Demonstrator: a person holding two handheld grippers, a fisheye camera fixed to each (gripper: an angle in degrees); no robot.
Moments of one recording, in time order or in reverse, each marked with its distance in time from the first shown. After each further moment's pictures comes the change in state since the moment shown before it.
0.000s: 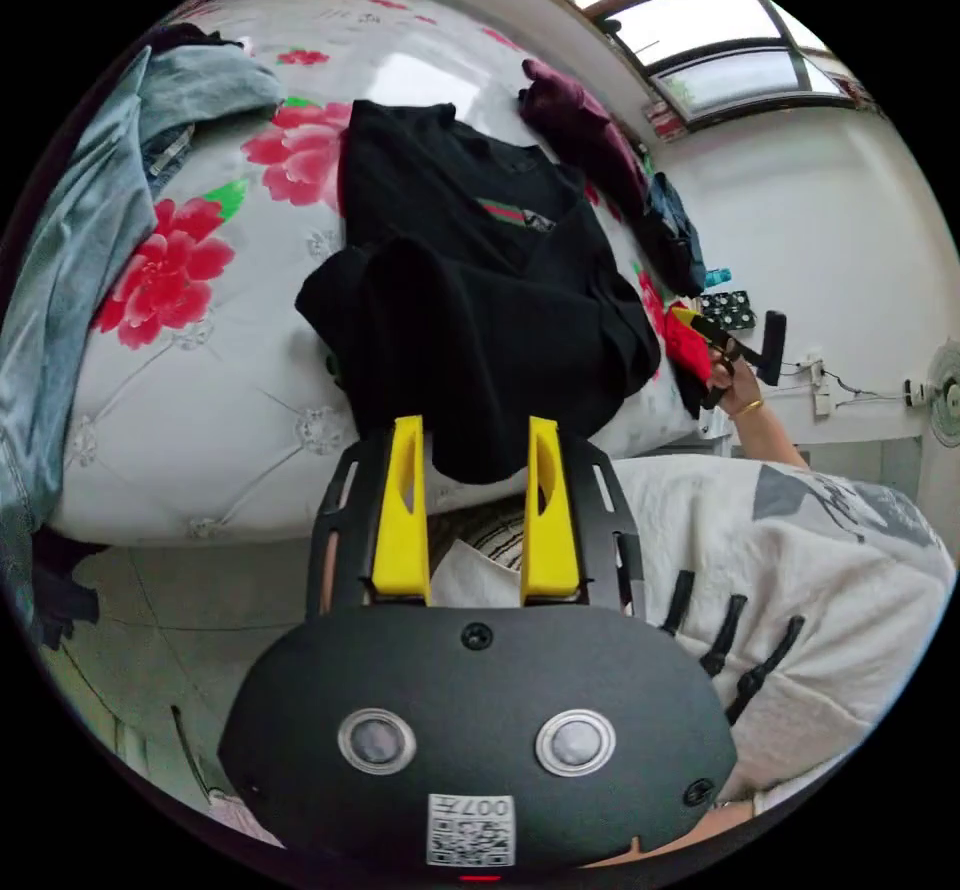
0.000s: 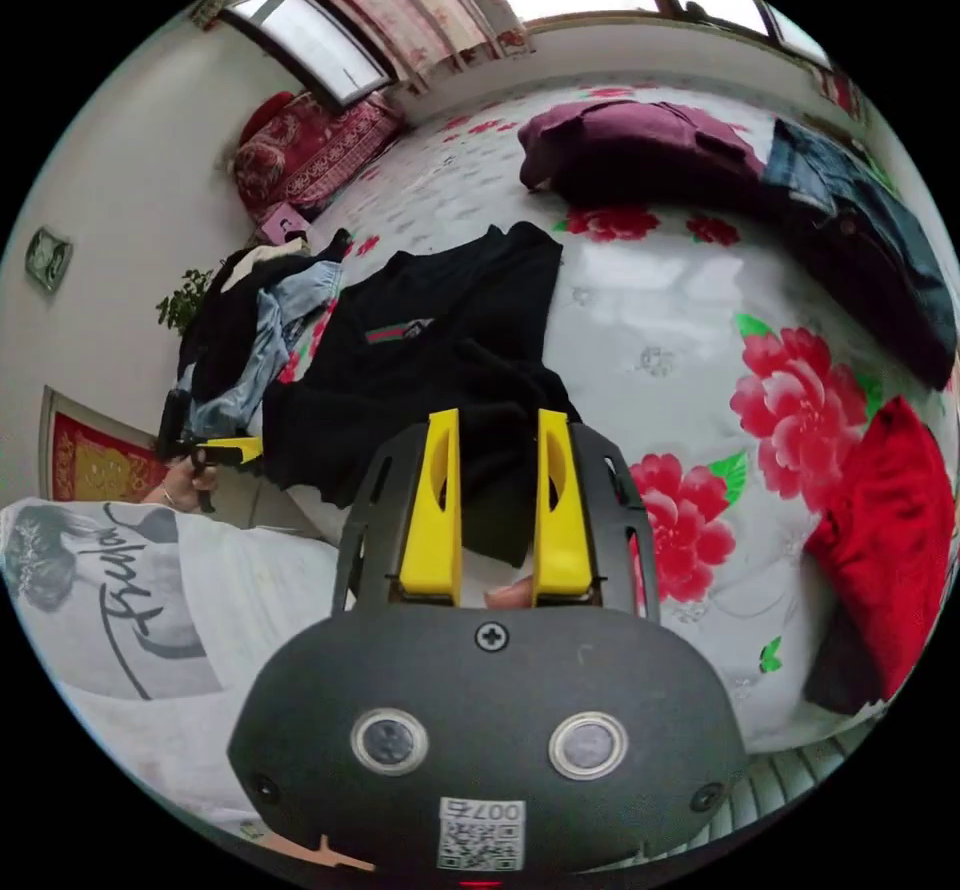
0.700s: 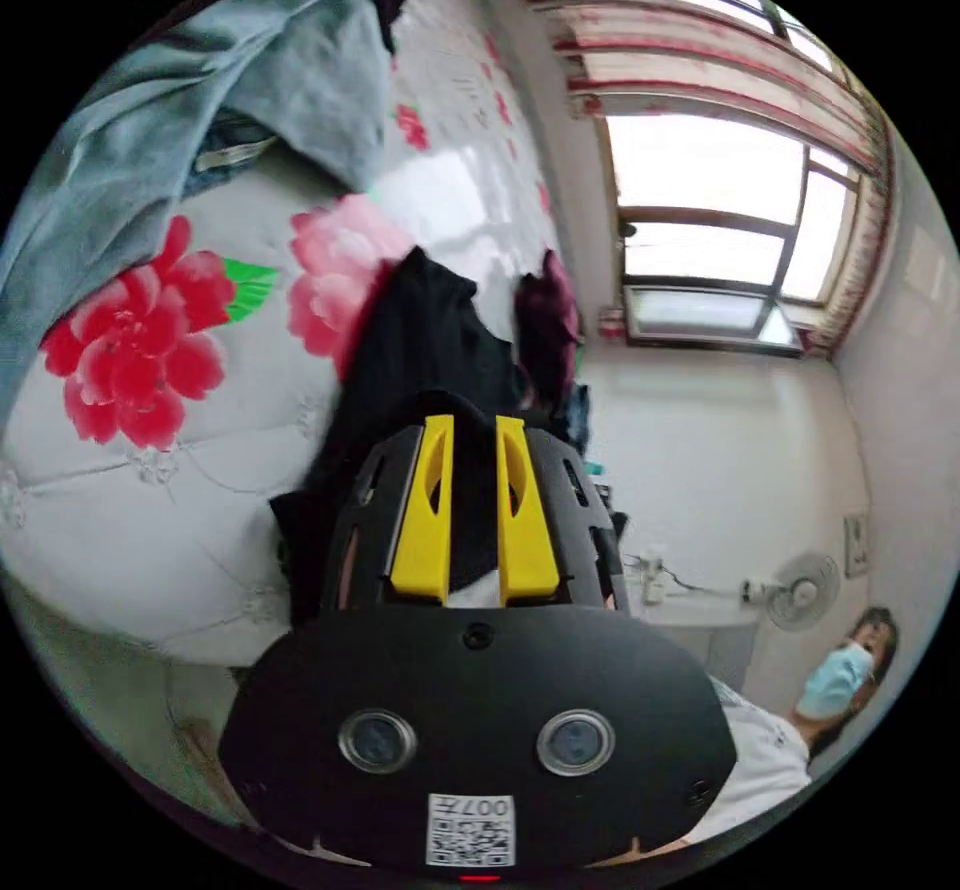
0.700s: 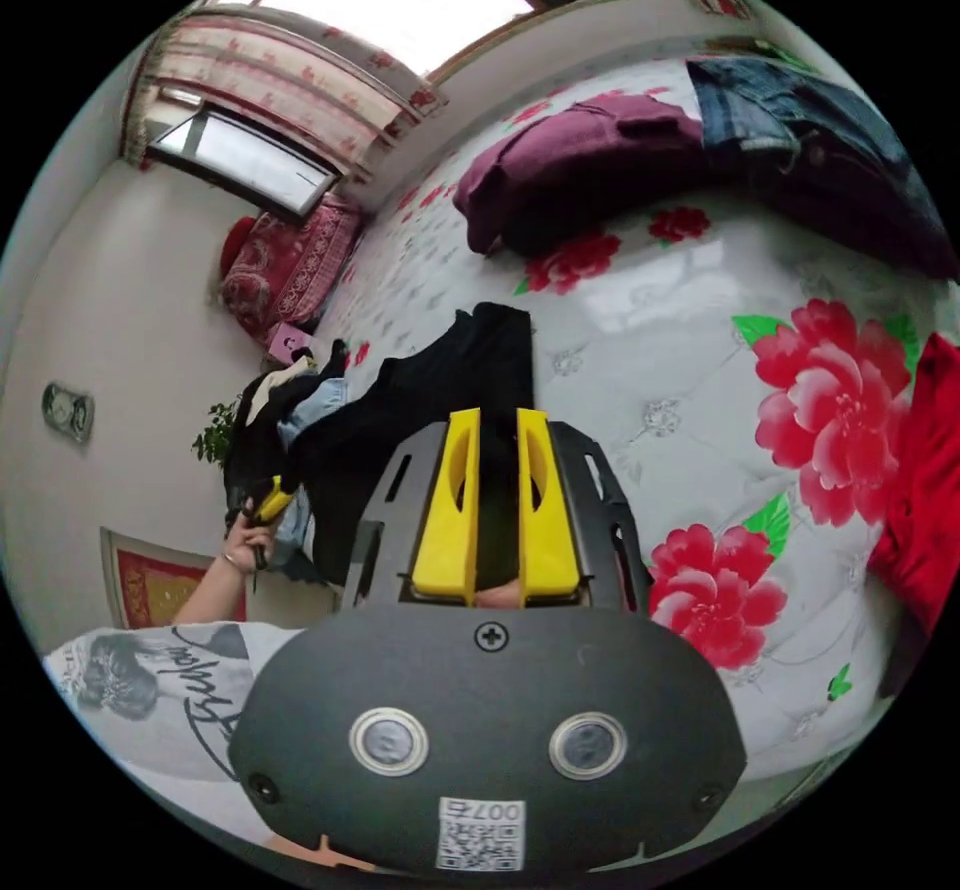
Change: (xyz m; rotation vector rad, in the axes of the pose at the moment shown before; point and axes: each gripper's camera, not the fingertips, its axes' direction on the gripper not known) left arm -0.045 -0.124 -0.035 0.365 0.431 -0.395; right arm 0.022 -0.069 0.029 0.154 -0.179 0.295
